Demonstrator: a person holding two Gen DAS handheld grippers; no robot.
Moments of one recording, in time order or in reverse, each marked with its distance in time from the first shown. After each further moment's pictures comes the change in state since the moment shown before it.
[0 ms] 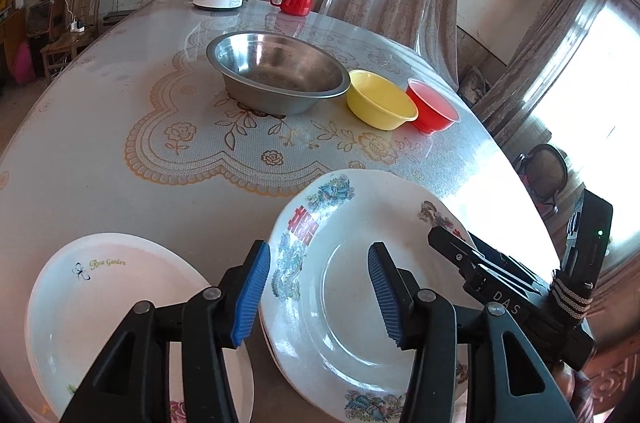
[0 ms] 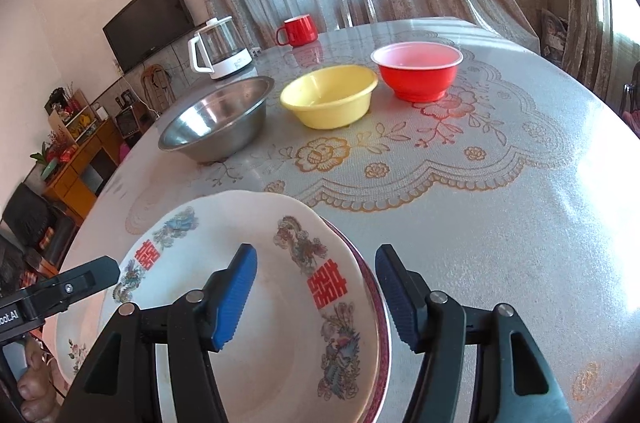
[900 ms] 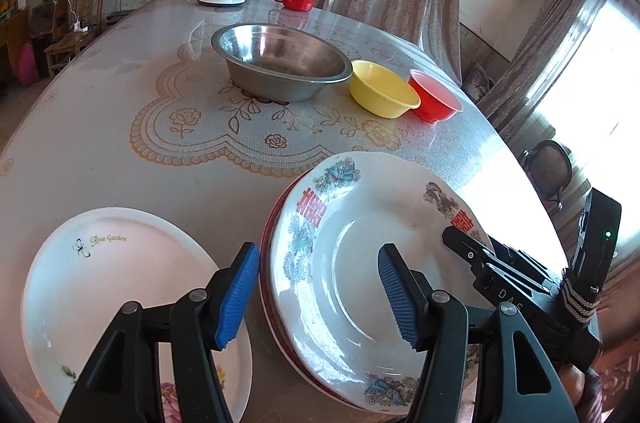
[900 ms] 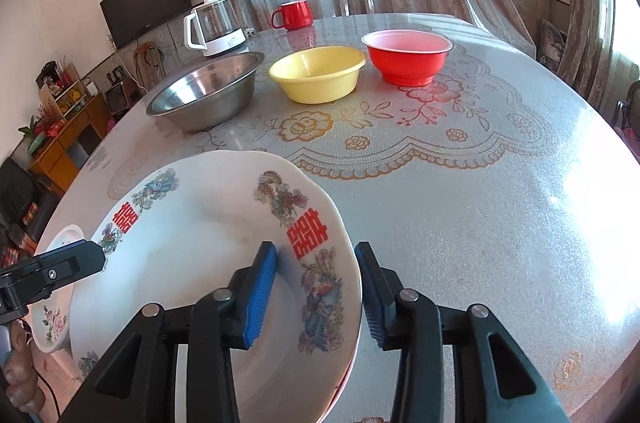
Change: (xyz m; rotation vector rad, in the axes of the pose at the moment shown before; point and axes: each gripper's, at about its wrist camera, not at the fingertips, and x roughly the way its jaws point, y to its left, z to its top) left arm -0.002 -0.002 -0.014 -0.003 -0.002 0.014; right arm -0.006 -0.002 -0.016 -0.071 0.018 -0.062
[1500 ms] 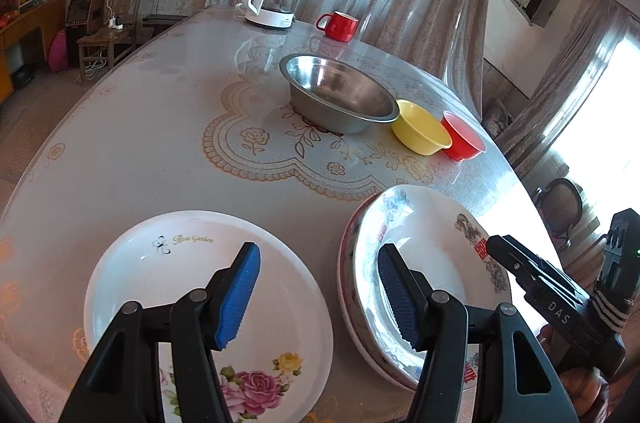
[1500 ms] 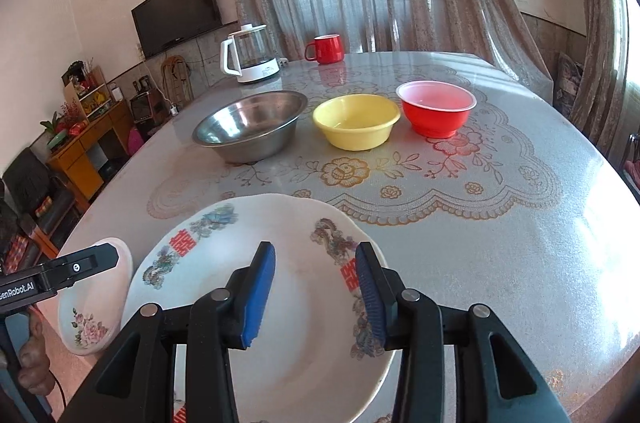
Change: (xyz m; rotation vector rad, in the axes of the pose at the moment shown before) left arm -0.038 0.048 -0.004 -0.108 -0.088 0.054; right arm -0.035 0.028 0.015 -0.078 -0.092 0.086
